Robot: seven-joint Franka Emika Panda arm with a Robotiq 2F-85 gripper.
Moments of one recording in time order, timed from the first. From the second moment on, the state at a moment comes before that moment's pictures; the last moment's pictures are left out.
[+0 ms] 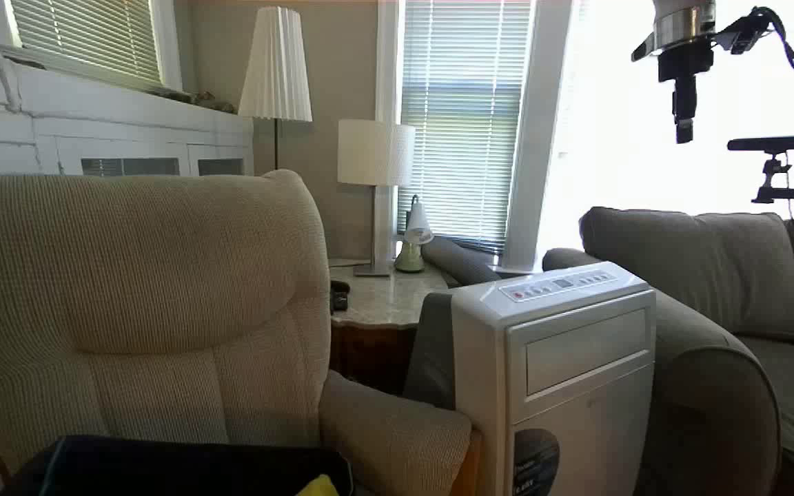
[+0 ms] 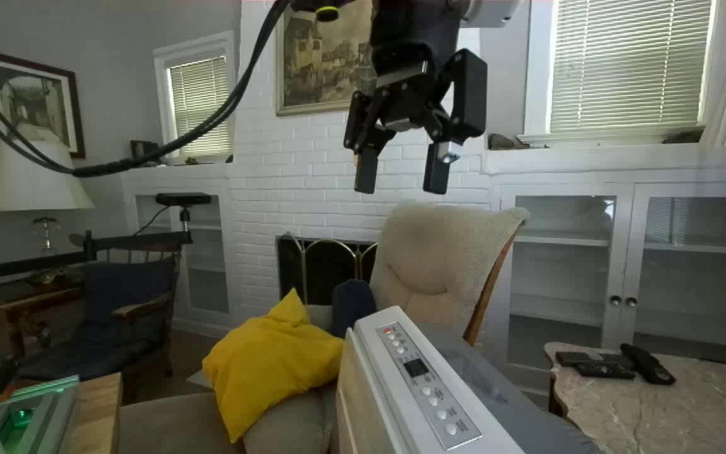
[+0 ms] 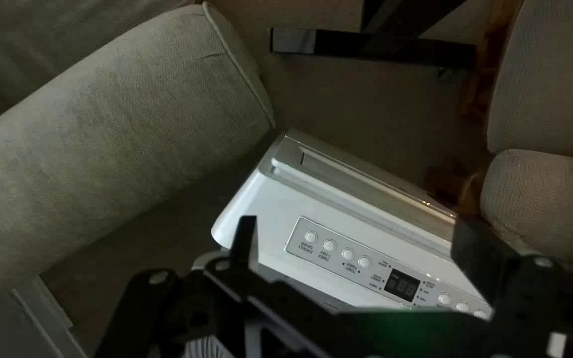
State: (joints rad) arm -0.14 -0.23 -0.25 -2.21 -0.18 1.82 -0.38
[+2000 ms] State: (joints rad) arm -0.02 -0.11 -0.14 -2.26 0.12 2.15 -1.05
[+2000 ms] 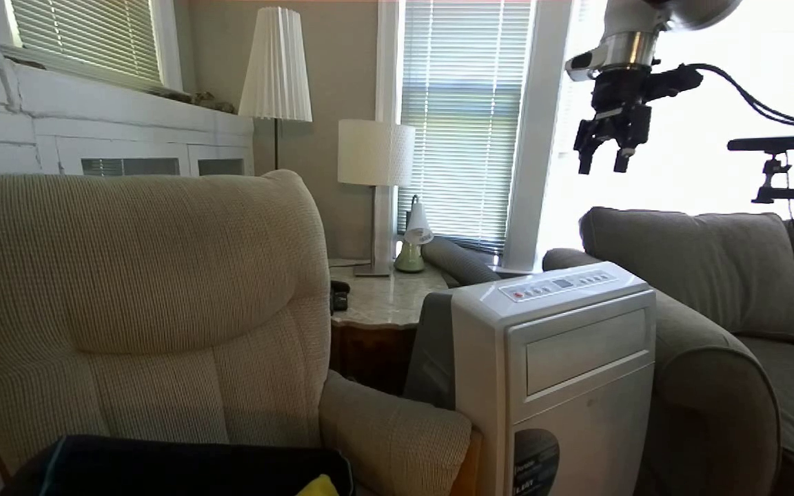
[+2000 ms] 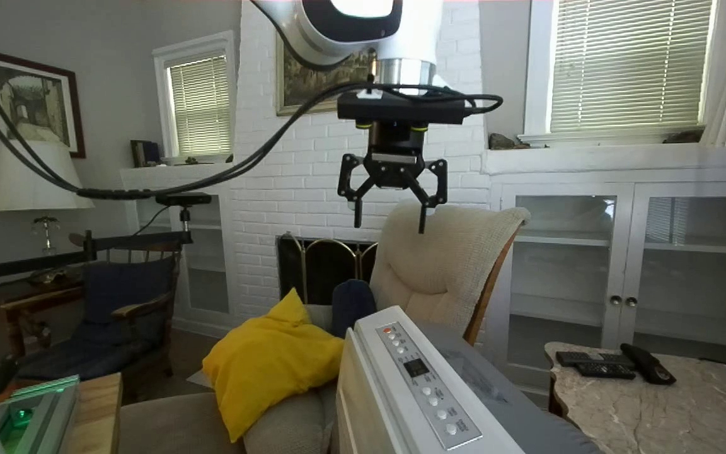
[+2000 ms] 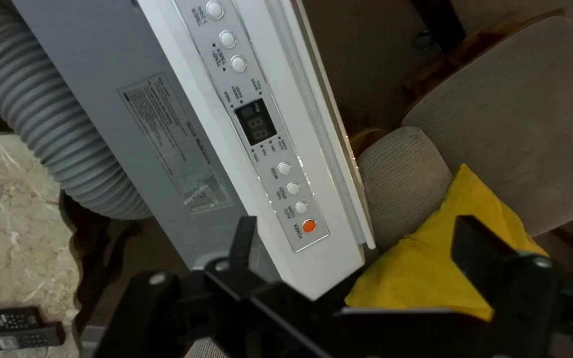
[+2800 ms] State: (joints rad) arm -0.01 -0.01 -0.07 -2.30 0.12 2.36 -1.09
